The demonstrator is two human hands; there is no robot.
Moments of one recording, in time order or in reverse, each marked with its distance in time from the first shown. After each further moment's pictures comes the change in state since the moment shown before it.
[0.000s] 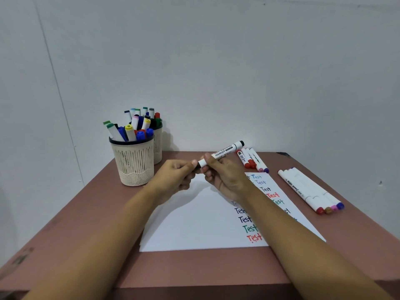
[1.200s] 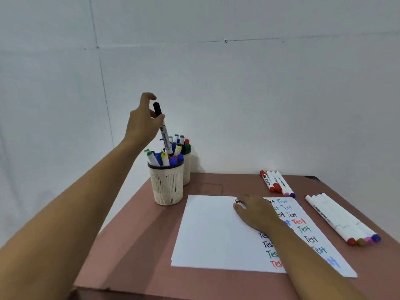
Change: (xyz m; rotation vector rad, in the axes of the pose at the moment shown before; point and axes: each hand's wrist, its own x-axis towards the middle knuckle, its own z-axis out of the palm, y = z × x) left_hand 0.013 0.141 -0.107 0.778 0.757 0.412; right_hand -0.002 0.020 -0.036 -1.610 0.138 -0.064
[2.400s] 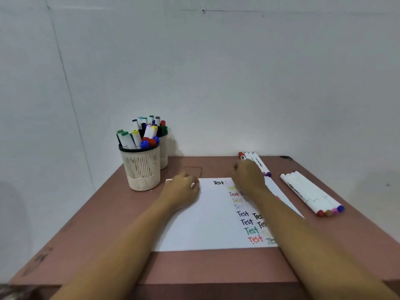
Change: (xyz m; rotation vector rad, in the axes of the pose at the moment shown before) left_hand -0.148 -0.036 0.140 0.354 -0.695 0.041; right_hand 0.023 0.015 -0.021 0.063 0.252 0.240
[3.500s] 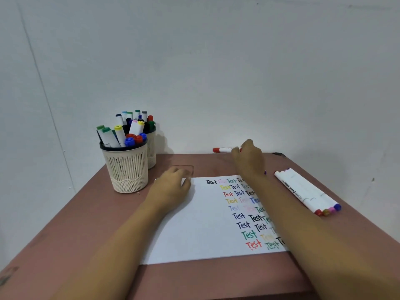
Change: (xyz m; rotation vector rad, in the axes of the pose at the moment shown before) left_hand 0.003 -0.004 -0.001 -0.146 0.115 0.052; right_hand 0.027 -0.001 -0.013 0.201 0.210 0.177
